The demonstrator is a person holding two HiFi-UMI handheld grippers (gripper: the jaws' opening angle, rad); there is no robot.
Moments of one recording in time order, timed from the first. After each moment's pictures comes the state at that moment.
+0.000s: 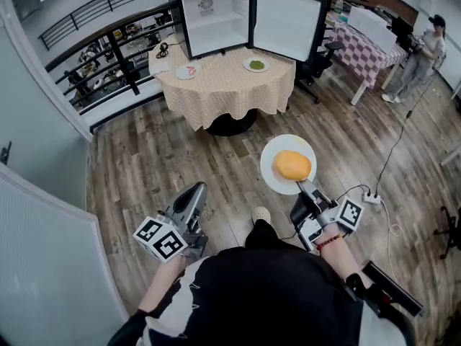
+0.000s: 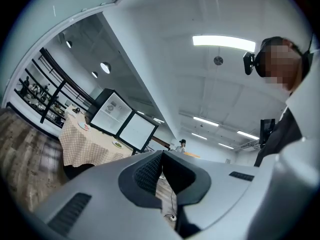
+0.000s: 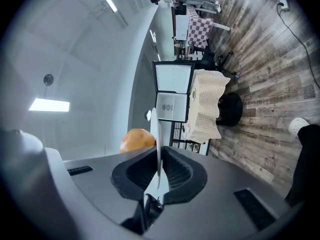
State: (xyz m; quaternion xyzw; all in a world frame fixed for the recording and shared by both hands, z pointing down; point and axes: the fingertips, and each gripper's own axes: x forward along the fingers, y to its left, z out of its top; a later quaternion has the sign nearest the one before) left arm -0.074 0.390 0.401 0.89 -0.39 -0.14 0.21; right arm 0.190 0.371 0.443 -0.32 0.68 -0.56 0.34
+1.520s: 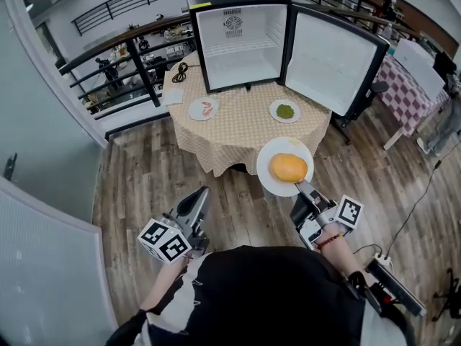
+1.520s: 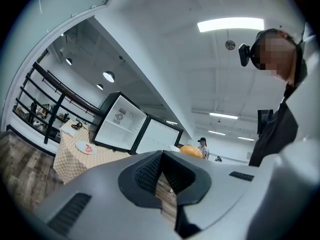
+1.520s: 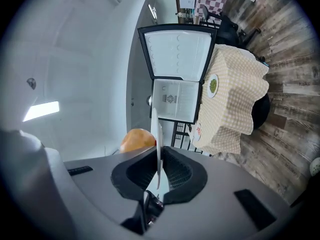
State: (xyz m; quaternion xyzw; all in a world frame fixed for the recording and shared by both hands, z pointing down) left arm -0.061 0.089 0.391 0.86 -0.47 -0.12 0.17; right arm 0.178 0.018 0.430 -0.23 0.73 -0.58 0.27
